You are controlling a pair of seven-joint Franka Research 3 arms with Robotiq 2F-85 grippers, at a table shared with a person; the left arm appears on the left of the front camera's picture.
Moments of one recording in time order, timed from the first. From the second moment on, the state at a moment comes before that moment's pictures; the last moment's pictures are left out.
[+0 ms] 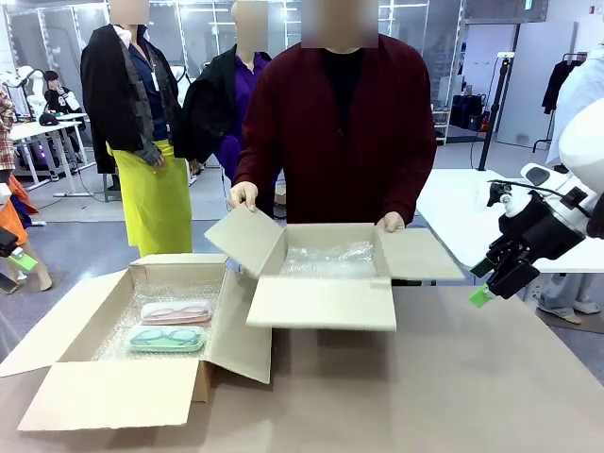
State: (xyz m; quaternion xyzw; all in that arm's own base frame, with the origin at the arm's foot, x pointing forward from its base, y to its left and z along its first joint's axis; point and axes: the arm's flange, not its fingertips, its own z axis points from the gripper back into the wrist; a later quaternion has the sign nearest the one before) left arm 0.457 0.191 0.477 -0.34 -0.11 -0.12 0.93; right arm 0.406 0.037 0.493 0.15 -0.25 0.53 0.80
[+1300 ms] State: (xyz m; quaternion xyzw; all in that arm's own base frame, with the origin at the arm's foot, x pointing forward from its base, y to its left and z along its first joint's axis) left arm 0.458 0.172 0.508 -0.33 -0.13 -0.15 0.92; right arm 0.406 0.038 0.493 0.15 -0.25 0.53 0.80
